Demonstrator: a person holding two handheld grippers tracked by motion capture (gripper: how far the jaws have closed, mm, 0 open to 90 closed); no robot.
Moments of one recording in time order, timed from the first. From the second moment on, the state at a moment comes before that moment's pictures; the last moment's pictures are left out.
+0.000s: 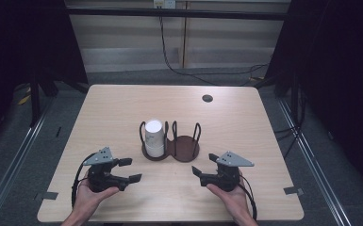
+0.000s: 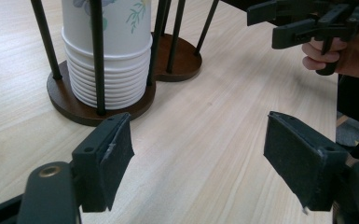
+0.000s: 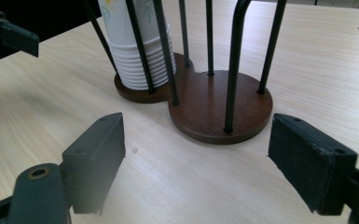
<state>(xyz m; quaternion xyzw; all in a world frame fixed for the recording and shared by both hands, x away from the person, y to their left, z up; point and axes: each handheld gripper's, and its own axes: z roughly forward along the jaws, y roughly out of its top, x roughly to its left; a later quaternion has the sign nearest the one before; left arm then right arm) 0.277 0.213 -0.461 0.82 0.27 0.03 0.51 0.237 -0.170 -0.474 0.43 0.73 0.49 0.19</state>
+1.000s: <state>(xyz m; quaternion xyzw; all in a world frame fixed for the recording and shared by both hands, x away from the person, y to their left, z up) 0.285 0.196 -0.439 0.85 0.24 0.04 0.47 0.229 -0.171 -0.469 0.42 0.74 0.49 0.19</state>
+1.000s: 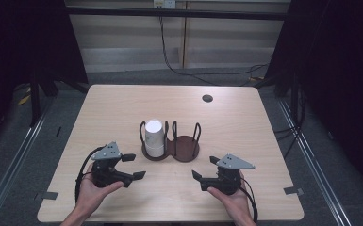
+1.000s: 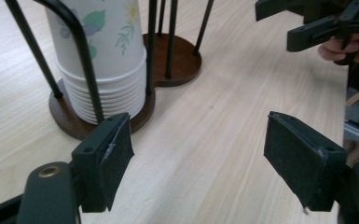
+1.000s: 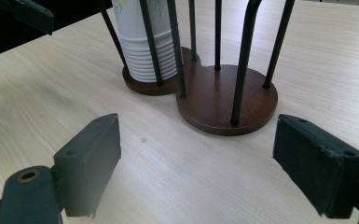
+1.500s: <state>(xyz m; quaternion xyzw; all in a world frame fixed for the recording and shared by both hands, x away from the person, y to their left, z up) 0.300 0.194 -0.416 0.86 0.23 0.06 0.45 0.229 -0.168 -0.471 0.42 0.74 0.48 0.18</state>
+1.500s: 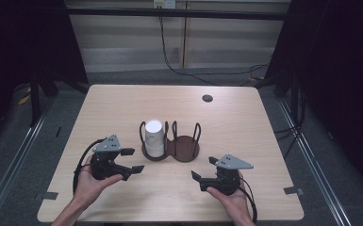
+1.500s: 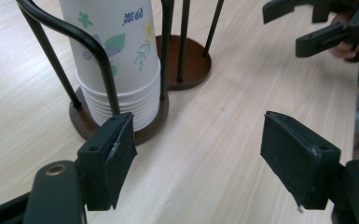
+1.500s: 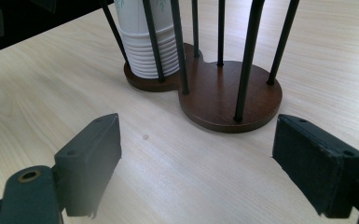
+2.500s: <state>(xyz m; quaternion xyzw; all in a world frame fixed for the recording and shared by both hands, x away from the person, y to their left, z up) 0.341 0.188 -0.371 0.88 0.24 0.07 0.41 0.228 -0.162 -0.476 0.40 0.77 0.48 0.15</state>
